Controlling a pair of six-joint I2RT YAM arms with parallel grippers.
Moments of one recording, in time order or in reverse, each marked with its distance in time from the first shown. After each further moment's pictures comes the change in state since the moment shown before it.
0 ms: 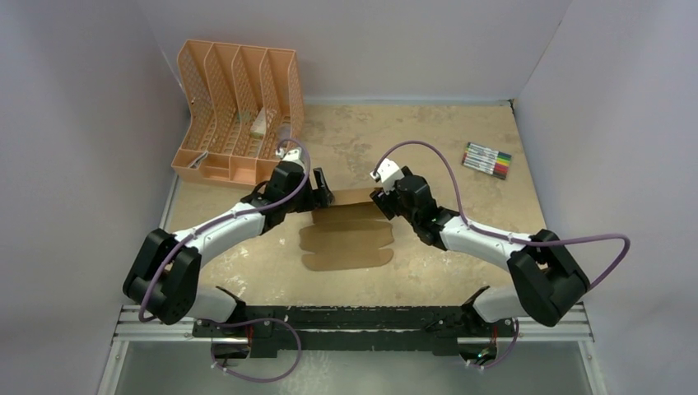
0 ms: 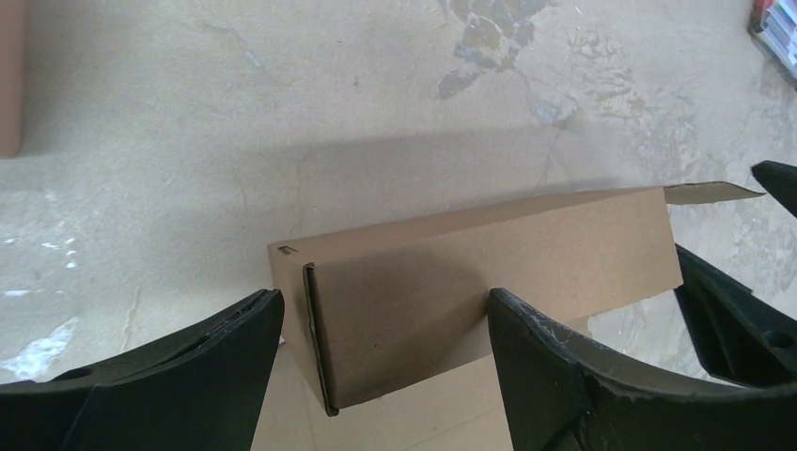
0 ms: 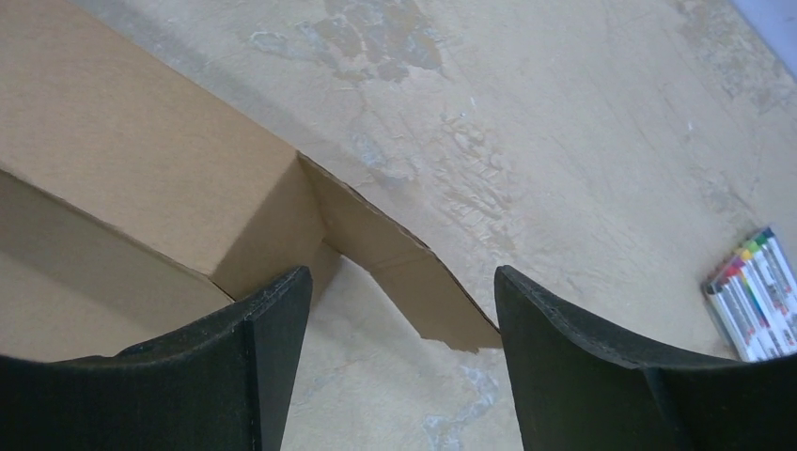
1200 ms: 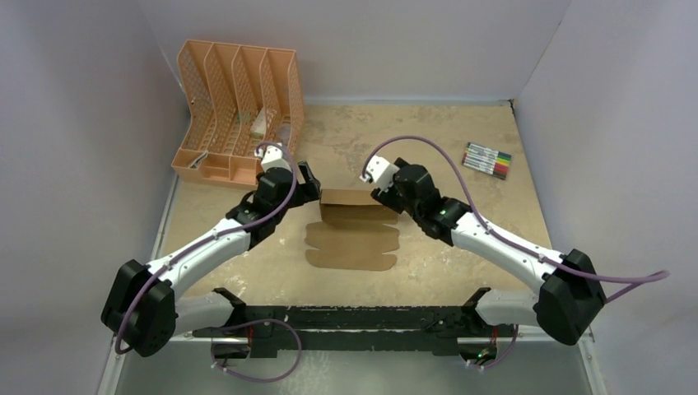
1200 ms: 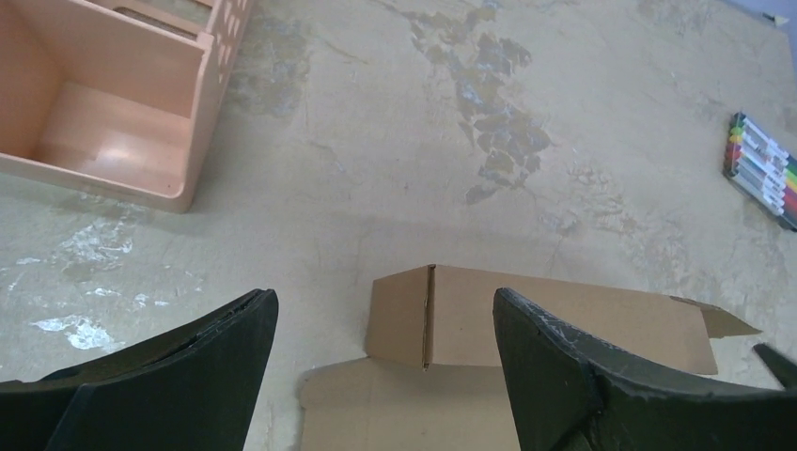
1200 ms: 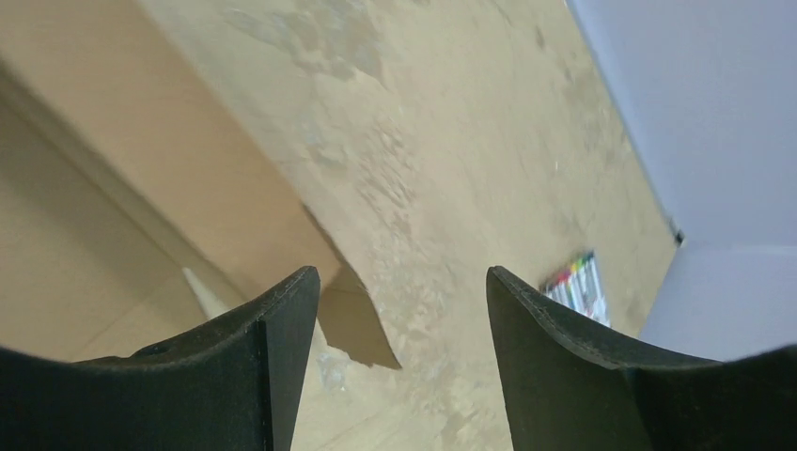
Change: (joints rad) left arm -0.045 -0.233 -0.083 0.037 -0.333 0.011; right arm 0.114 -0.136 0.193 -0.371 0.097 -0.295
